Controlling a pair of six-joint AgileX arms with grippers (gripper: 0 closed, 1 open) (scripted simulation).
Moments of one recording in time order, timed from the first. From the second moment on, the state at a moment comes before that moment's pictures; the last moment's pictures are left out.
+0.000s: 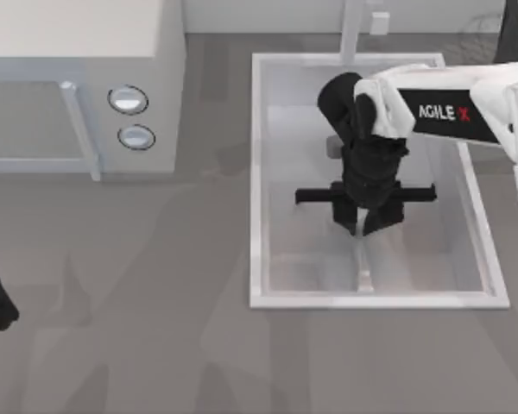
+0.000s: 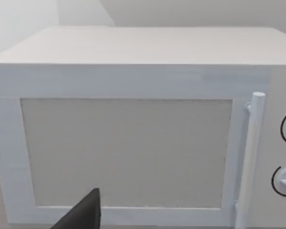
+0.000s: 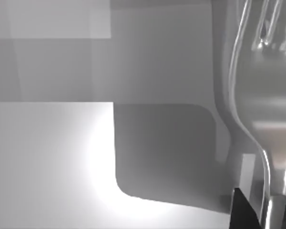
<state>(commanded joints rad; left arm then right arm) 0.00 0.00 0.00 0.00 0.00 0.00 0.43 2.63 1.89 -0.84 0.01 0.45</state>
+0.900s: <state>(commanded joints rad) 0.00 0.00 0.00 0.00 0.00 0.00 0.42 2.45 2.19 -1.29 0.02 0.44</state>
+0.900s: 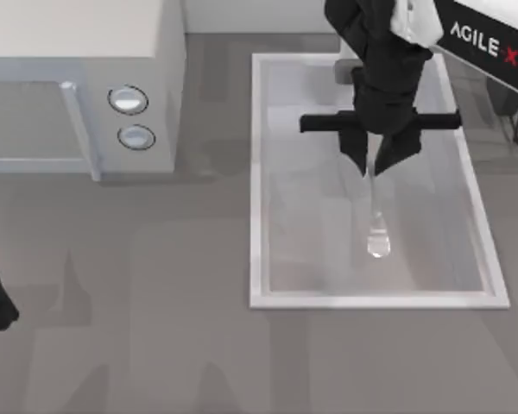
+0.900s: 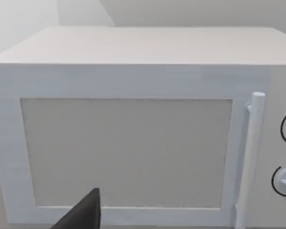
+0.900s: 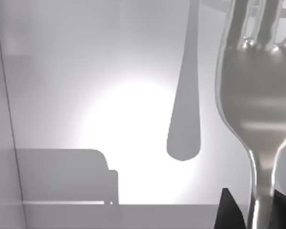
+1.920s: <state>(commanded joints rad) 0.00 0.00 0.00 0.00 0.00 0.00 0.10 1.92 1.71 -1.35 0.01 0.12</state>
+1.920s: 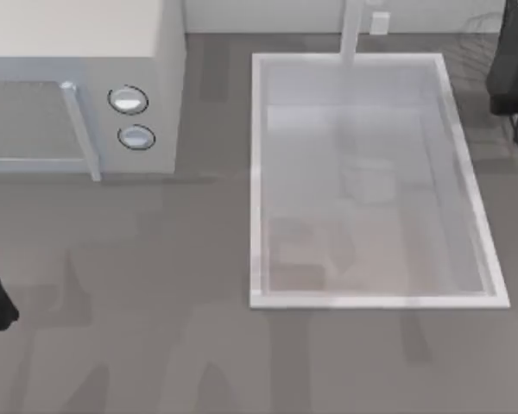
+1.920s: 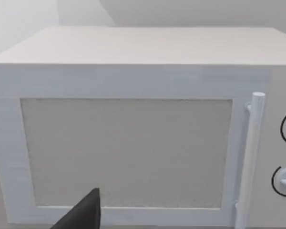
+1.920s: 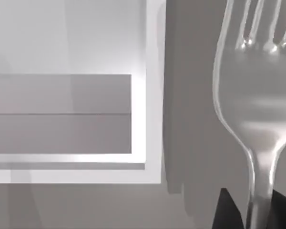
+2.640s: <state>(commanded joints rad) 0.00 0.00 0.00 0.00 0.00 0.00 -0.05 1.71 1.48 -1.34 0.00 -0.04</state>
